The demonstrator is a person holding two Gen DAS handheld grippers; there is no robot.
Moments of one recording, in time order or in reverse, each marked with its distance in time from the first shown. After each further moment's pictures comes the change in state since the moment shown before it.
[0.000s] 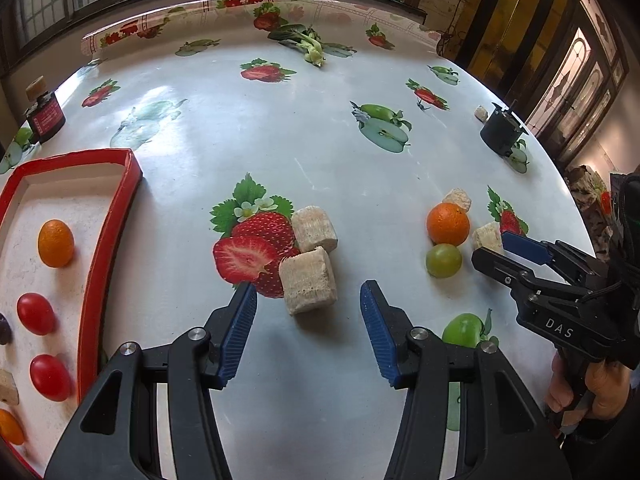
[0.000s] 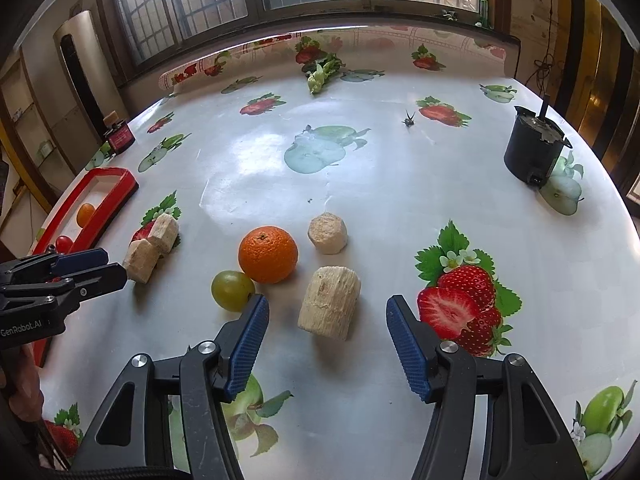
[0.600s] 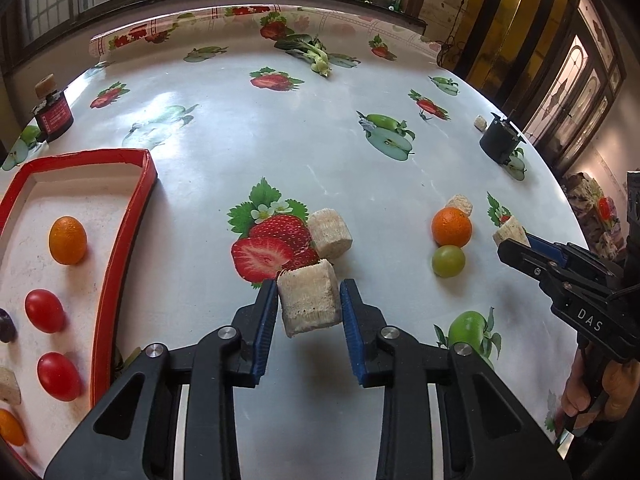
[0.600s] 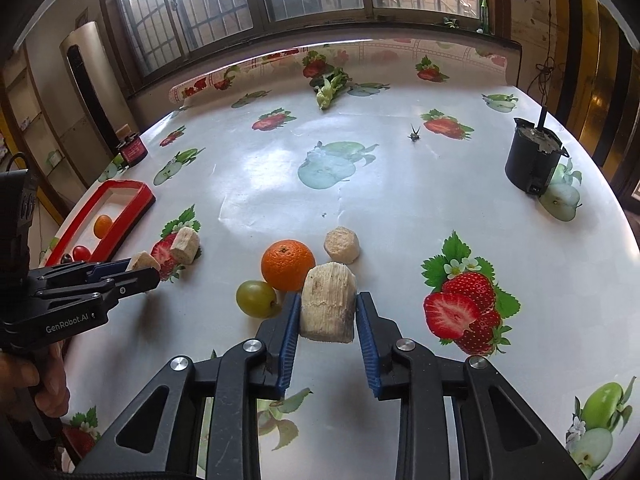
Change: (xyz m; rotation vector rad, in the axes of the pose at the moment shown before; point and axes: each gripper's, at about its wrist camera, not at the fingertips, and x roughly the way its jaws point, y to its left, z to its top) left arm -0.018 0.015 -0.008 -0.014 -0.049 -0.011; right arm -0.023 0.007 0.002 0.006 -0.048 0.041
